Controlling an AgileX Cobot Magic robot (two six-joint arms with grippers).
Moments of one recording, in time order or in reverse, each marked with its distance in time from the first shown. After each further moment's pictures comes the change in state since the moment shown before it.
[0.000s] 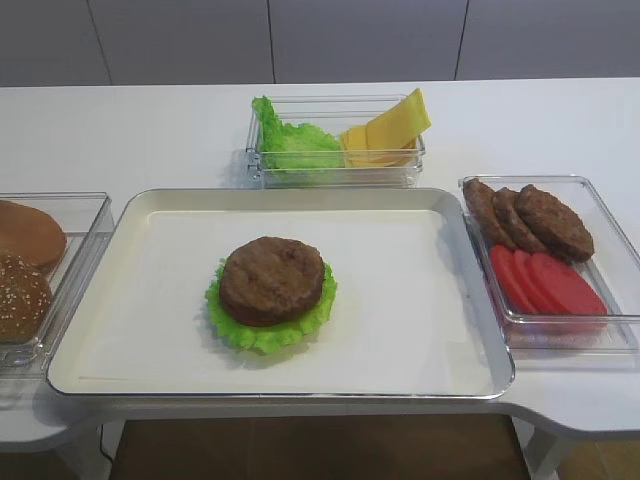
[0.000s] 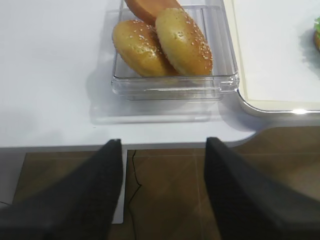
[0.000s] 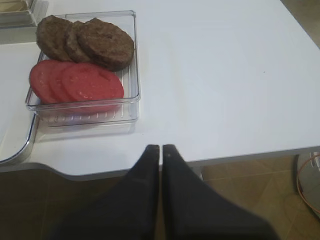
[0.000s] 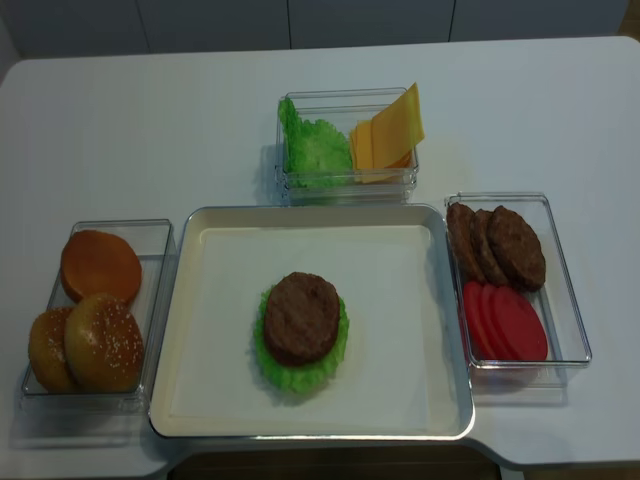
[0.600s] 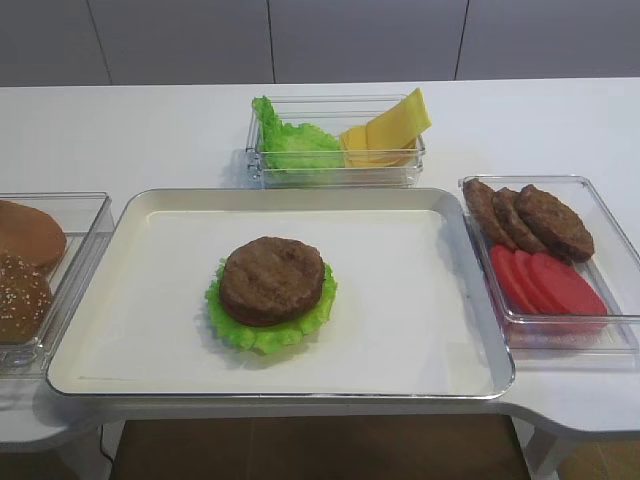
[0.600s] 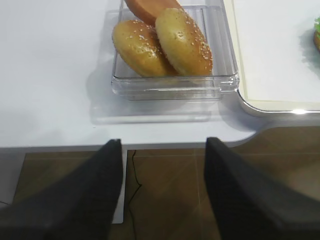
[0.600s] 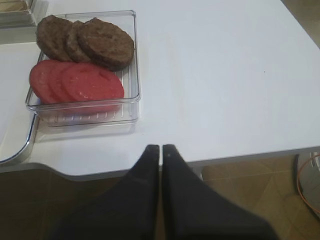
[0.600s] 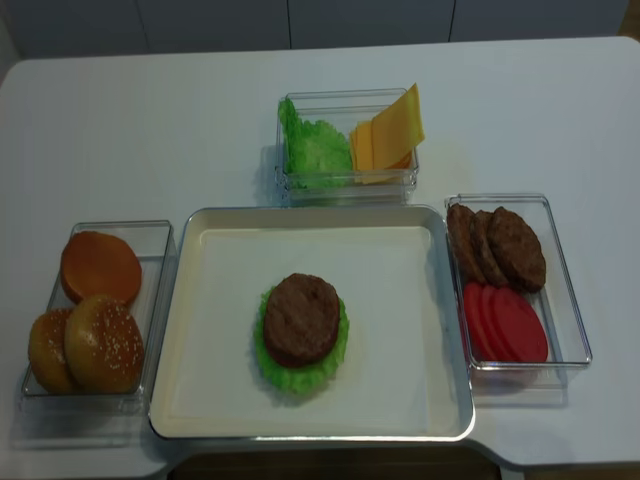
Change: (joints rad) left arm 0.000 0.000 0.000 0.000 0.000 0.000; right arm 0.000 0.000 0.000 0.000 0.000 0.000
